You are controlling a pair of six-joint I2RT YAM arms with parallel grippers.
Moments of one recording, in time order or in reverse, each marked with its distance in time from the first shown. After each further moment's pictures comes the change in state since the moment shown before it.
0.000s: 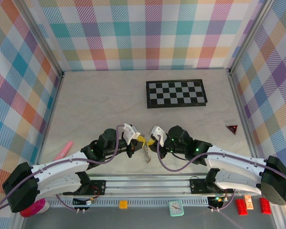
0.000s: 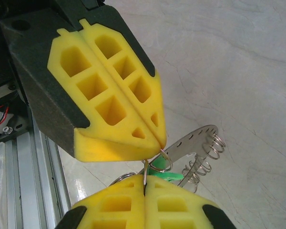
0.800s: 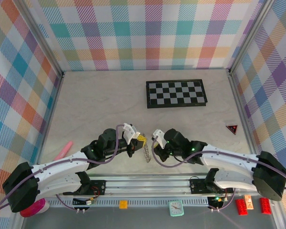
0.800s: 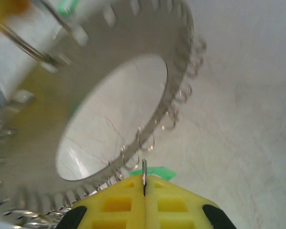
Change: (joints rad) left arm 0.000 0.006 -0.001 0.033 0.002 0.000; right arm -0.001 0.102 -0.014 -0.150 0.103 0.120
